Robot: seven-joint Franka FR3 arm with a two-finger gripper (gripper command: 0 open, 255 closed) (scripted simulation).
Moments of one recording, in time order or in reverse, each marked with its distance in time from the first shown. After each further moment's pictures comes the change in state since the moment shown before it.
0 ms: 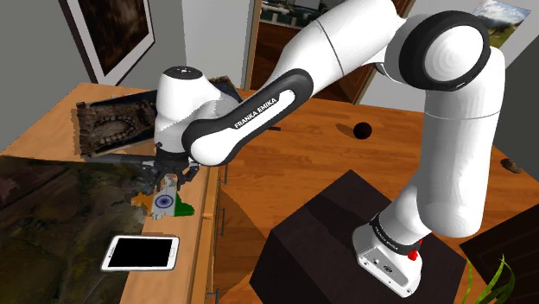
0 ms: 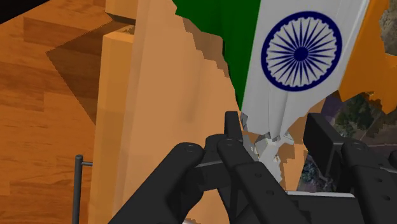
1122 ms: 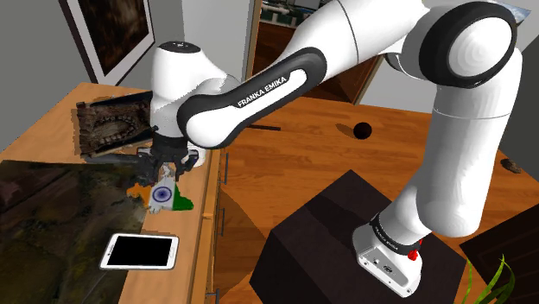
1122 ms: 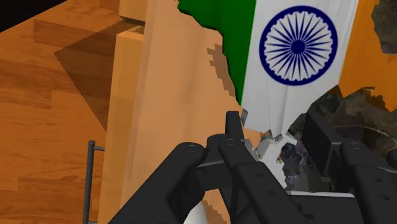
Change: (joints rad) arm -0.025 -0.074 0.035 0.023 0.046 -0.106 -0.020
